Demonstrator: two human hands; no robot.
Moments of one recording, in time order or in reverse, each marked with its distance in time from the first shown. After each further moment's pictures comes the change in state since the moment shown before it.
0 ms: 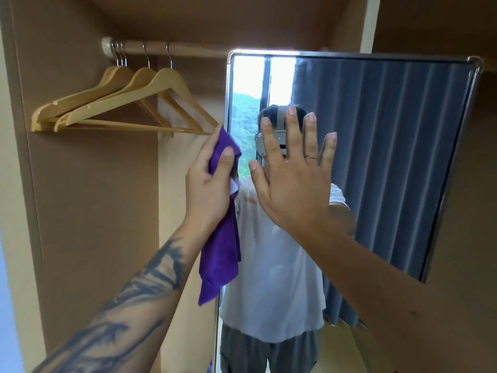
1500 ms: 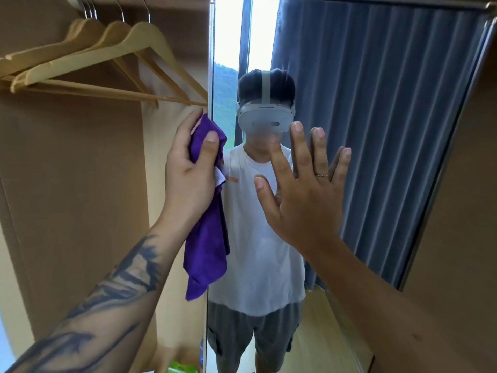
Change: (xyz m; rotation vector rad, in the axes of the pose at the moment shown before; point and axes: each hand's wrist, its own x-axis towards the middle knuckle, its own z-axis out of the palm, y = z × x) left_hand -0.021 -0.018 -0.010 -0.019 0.022 -0.069; right_hand -0.075 0.024 0.011 0.011 0.068 -0.032
